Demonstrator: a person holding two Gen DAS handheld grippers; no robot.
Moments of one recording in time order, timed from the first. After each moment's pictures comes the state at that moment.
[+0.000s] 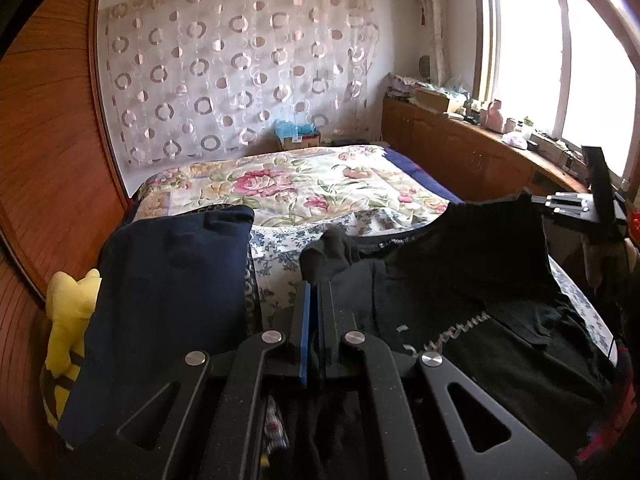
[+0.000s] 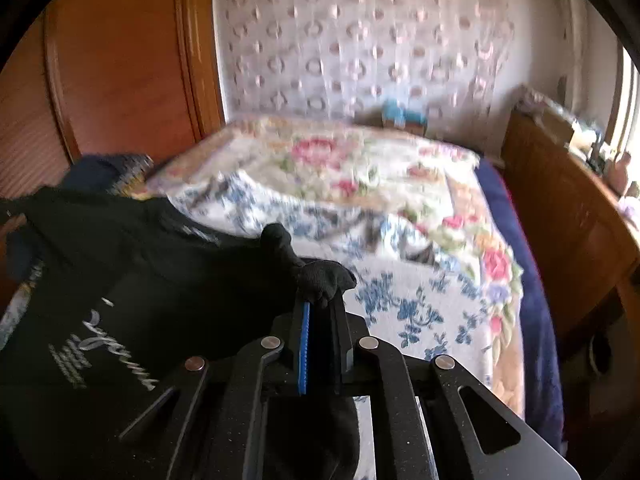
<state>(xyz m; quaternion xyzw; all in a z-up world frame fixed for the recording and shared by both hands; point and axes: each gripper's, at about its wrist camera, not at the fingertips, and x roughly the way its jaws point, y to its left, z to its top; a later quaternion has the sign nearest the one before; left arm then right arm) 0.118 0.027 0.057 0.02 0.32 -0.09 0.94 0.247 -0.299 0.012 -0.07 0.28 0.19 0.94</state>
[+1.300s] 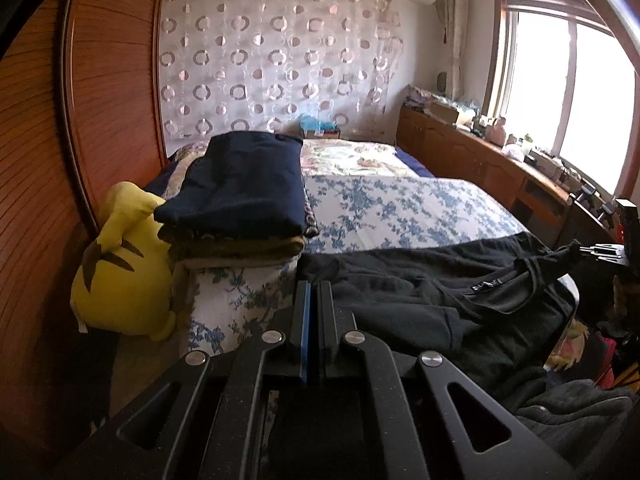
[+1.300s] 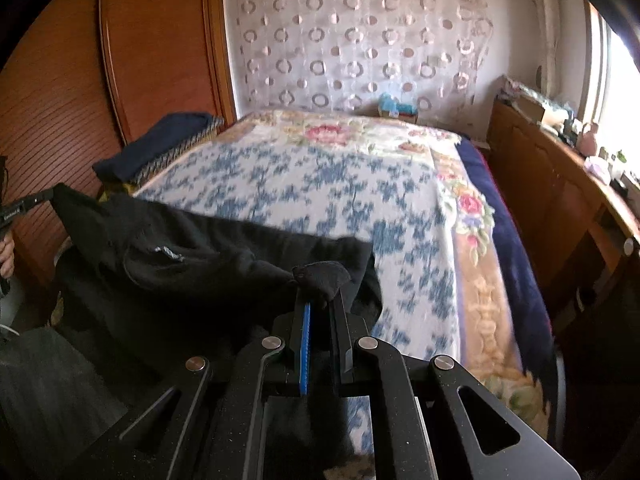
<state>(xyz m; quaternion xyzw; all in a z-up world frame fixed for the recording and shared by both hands) -0.070 0.072 0.032 -0.04 0.32 -0.05 0.95 -0.035 -0.369 -0.004 -0.06 0.32 0.19 0.93</state>
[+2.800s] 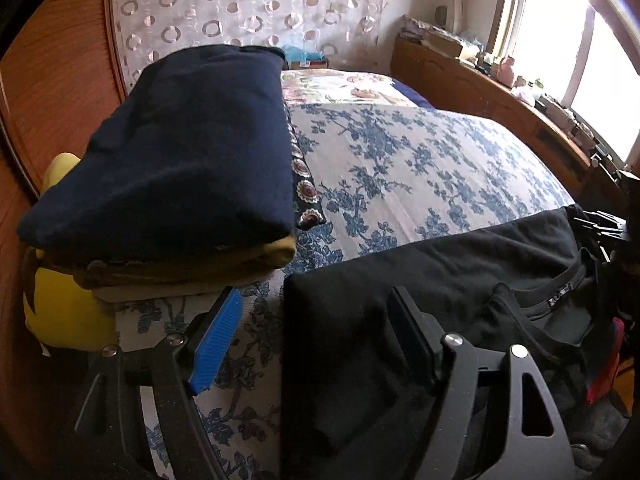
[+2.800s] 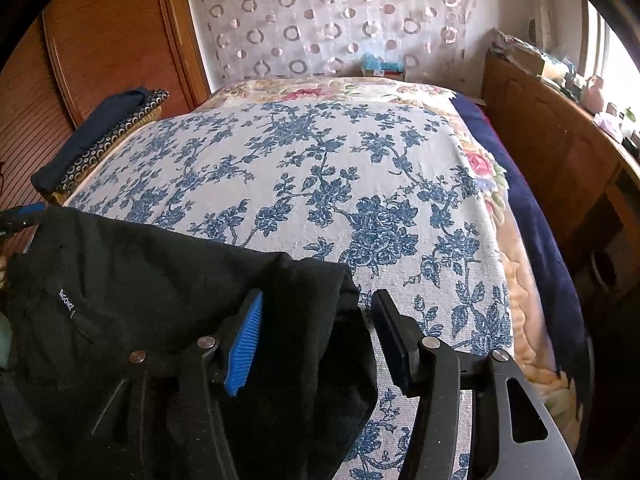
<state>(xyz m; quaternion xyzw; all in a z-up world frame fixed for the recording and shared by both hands) 0.060 0.065 -0.037 -0.01 0.44 -0.08 0.90 0.081 -0.363 -0.046 -0.03 0.37 0.16 0.91</state>
